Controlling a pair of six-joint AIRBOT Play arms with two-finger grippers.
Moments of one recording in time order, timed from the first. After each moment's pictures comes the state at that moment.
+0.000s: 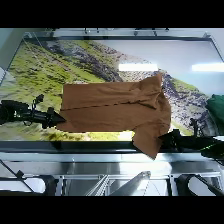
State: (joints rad) left arm 0.42 -1.60 0.89 -2.40 1.40 2.13; right arm -0.53 -1.11 0.23 -0.53 1.17 0.97
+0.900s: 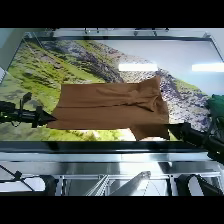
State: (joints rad) left arm 0.55 -1.54 0.93 -2.35 1.47 2.15; right arm -0.54 -0.61 0.20 -0.37 1.20 1.02
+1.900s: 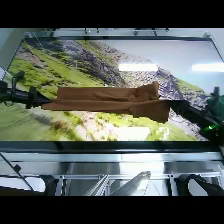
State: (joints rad) left arm 0.45 -1.67 1.33 -2.38 1.56 2.04; right arm -0.27 -1.01 0.42 0.05 0.83 0.56
